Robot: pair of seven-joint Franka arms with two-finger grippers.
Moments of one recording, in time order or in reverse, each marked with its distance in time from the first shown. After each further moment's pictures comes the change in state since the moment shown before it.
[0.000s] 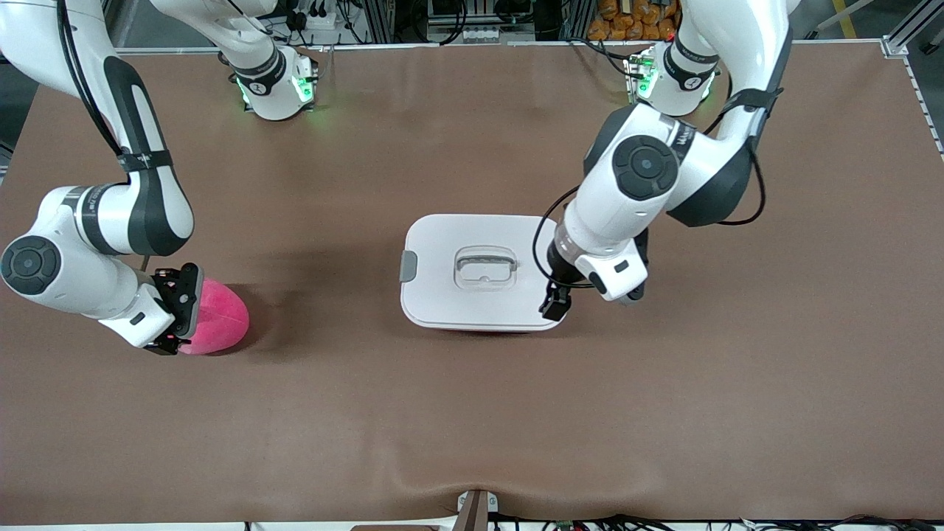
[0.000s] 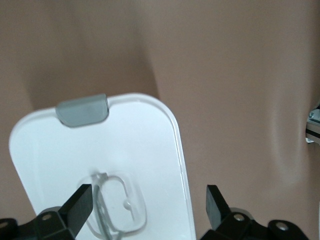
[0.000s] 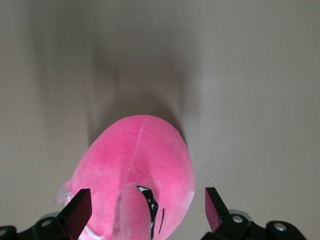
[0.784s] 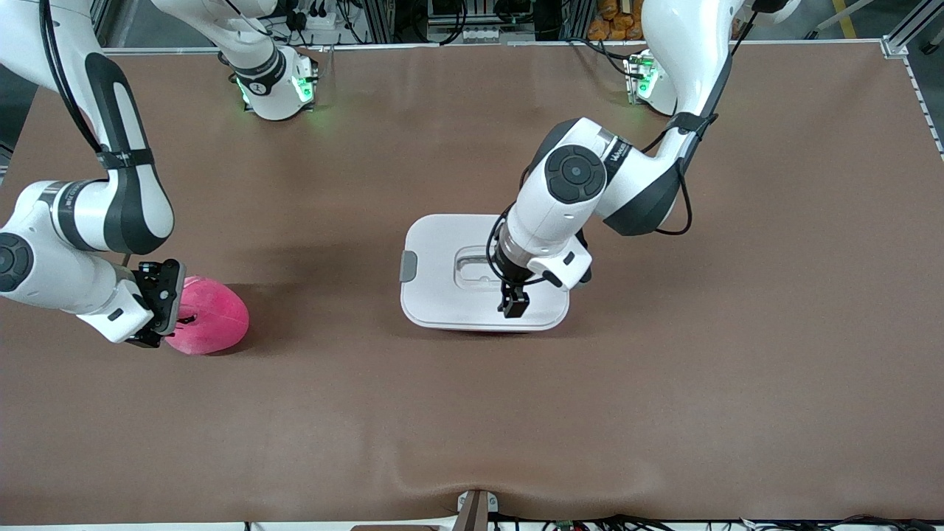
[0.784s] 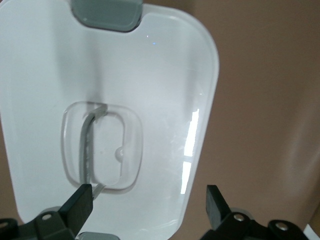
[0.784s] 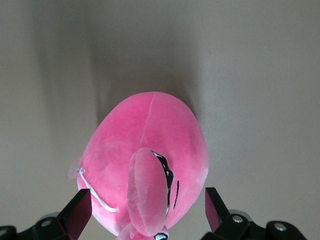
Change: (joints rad) left arm -0.093 0.100 -0.001 0.061 -0.049 0.052 -0.347; right arm -0.046 -0.010 -0.002 -0.022 0.000 -0.010 -0.006
